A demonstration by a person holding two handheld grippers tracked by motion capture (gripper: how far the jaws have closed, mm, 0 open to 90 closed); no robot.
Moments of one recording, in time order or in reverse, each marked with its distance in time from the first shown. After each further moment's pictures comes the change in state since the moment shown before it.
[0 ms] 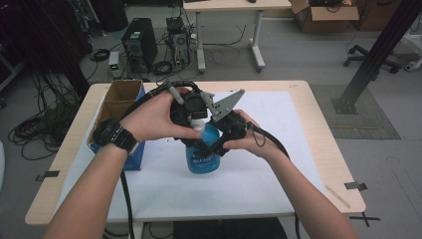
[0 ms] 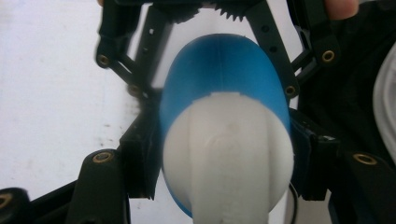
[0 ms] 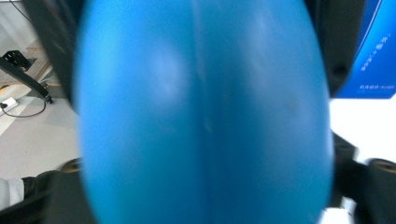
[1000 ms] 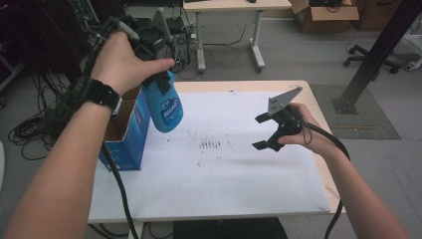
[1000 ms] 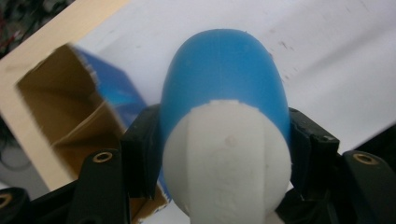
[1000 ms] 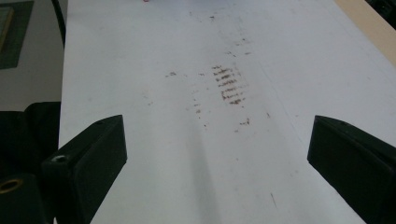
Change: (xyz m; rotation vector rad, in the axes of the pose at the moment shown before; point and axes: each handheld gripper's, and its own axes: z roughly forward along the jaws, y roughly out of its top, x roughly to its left) left arm 0.061 -0.033 -0.115 0.061 0.326 -0.839; right arm 0.005 -0.072 -0.120 0.203 -0.328 0.141
